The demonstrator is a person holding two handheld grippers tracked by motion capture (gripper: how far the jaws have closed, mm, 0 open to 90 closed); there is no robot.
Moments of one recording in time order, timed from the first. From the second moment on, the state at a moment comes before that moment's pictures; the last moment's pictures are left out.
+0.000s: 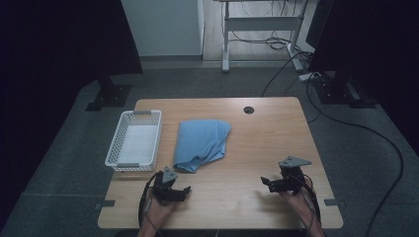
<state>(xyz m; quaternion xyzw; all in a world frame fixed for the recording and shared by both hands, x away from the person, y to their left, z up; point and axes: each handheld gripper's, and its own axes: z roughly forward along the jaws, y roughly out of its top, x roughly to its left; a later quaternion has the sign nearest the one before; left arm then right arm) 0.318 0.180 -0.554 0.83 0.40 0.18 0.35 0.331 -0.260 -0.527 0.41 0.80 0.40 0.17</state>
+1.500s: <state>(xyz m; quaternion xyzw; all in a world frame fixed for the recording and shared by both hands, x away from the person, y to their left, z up) 0.330 0.178 -0.539 0.82 0.41 0.16 0.36 0.318 -0.267 -0.561 0.42 0.82 0.35 0.18</state>
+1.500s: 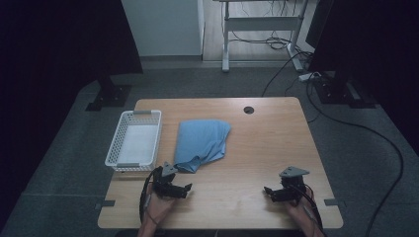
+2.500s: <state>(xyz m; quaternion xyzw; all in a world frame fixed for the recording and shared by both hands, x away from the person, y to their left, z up) 0.399 0.147 -0.496 0.83 0.40 0.18 0.35 0.319 -0.267 -0.561 0.42 0.82 0.35 0.17</state>
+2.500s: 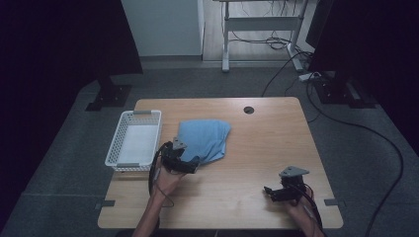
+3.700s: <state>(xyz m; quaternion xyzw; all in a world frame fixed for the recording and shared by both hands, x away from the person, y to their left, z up) 0.504 0.103 -0.541 0.84 0.44 0.17 0.27 0.319 -0.267 -0.561 0.42 0.82 0.35 0.17</state>
